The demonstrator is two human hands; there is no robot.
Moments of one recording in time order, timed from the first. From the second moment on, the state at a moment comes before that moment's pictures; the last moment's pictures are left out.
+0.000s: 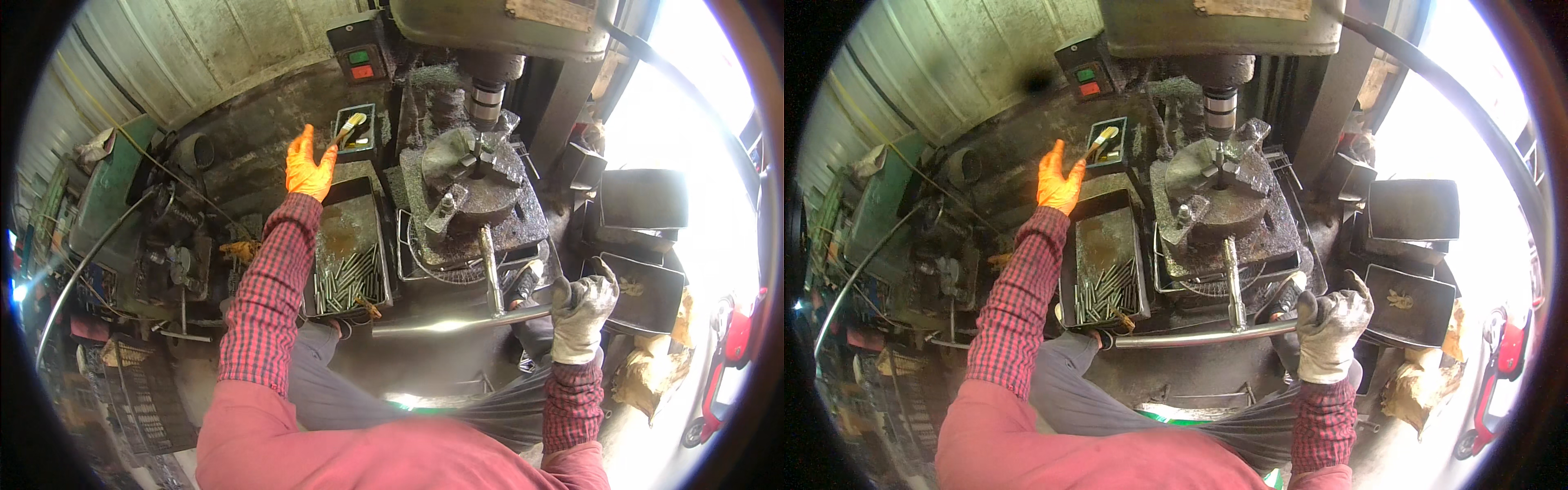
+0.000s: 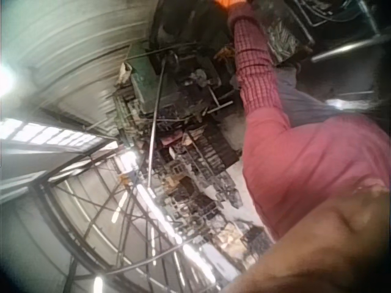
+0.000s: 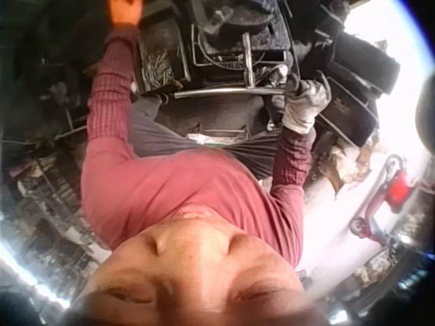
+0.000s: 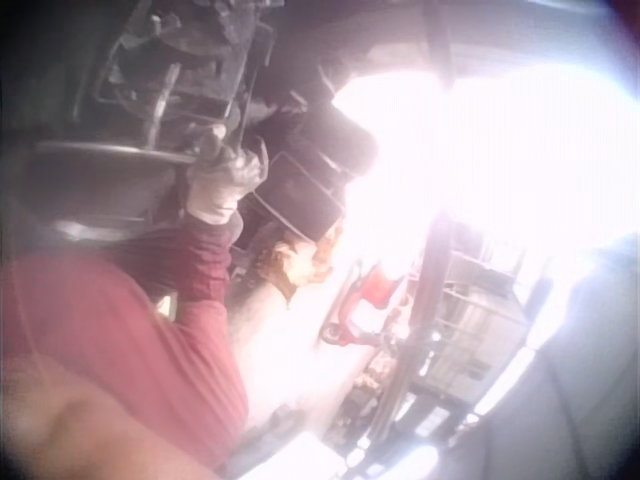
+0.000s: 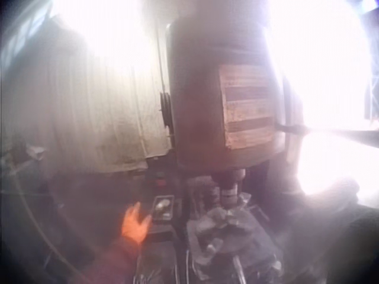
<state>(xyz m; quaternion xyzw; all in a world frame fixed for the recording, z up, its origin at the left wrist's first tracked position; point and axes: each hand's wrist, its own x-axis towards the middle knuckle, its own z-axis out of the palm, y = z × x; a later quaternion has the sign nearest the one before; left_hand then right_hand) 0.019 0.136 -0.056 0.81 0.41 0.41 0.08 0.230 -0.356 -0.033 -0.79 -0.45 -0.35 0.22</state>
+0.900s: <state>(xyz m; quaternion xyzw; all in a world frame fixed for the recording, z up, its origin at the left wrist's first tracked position) -0.048 0.100 -0.017 0.86 0.35 0.34 0.14 0.227 -0.358 -0.025 -0.81 -0.44 -0.32 0.21</state>
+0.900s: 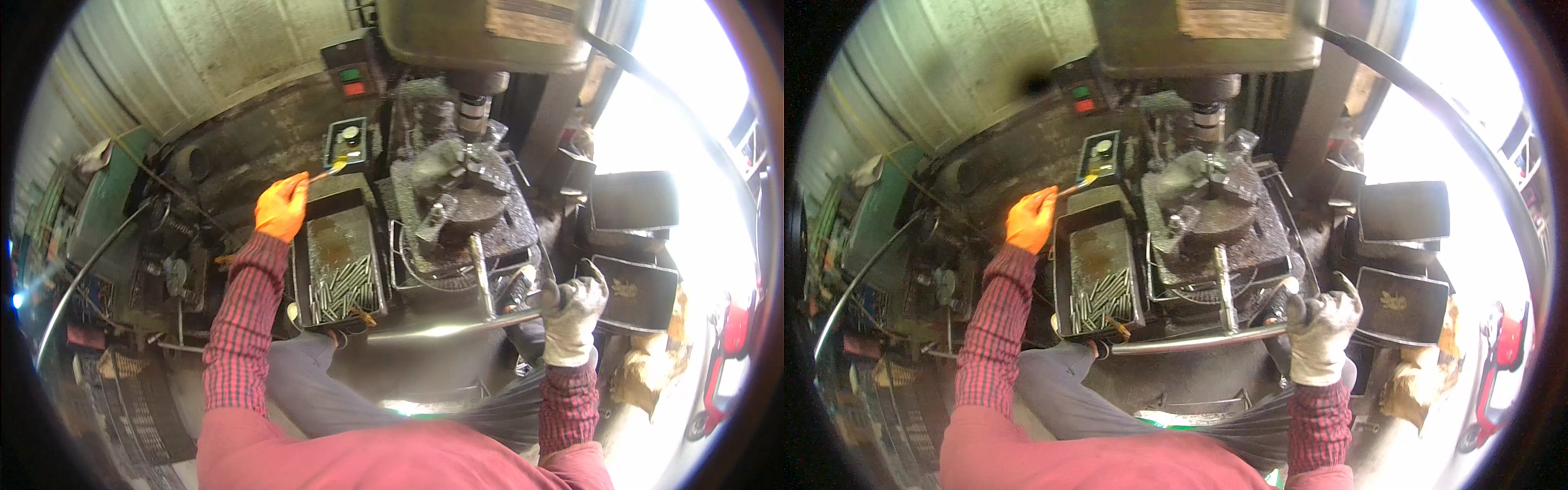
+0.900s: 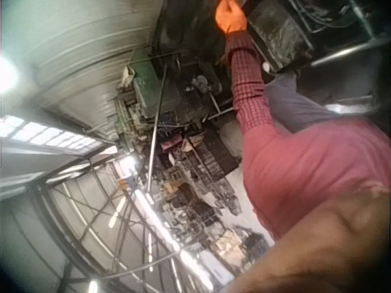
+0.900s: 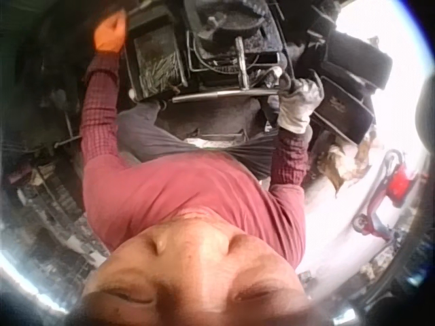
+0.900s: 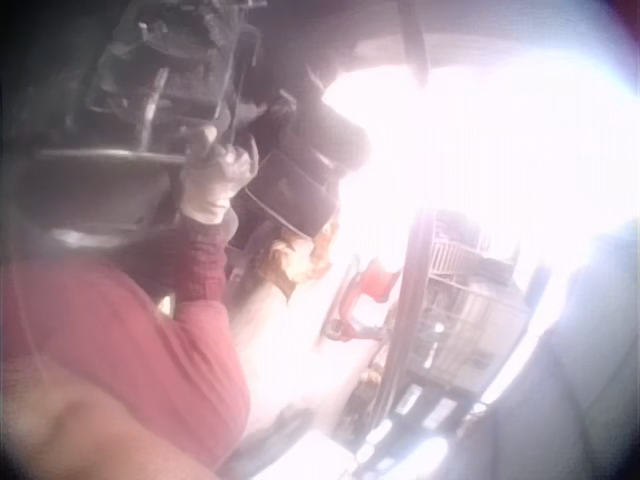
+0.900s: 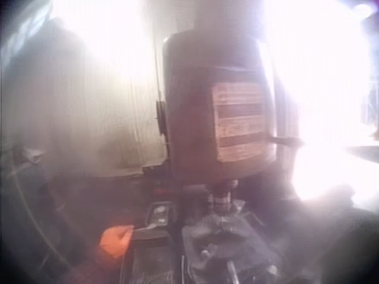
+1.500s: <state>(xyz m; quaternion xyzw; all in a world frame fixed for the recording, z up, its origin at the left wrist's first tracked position) 0.065 0.044 -0.022 0.79 0.19 0.43 0.40 0.225 -0.360 -0.022 -0.82 -0.42 -0.32 0.20</state>
